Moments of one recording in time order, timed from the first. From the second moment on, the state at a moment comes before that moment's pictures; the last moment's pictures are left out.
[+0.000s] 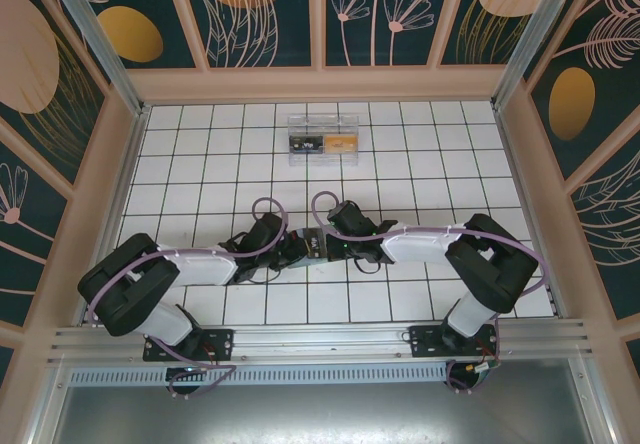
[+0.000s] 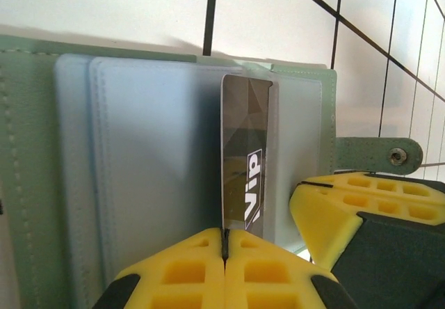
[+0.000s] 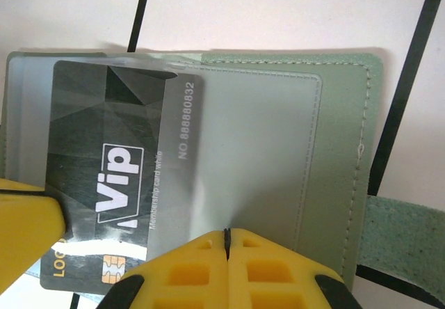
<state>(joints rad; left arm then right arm) -0.79 1.49 0.46 0.28 0.15 -1.13 0.89 1.61 0.74 -0.12 -0.01 0.63</state>
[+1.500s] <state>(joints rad) -0.77 1.24 0.86 -0.25 -0.40 -0.34 0.88 0.78 0.38 -0.03 0.43 0.59</state>
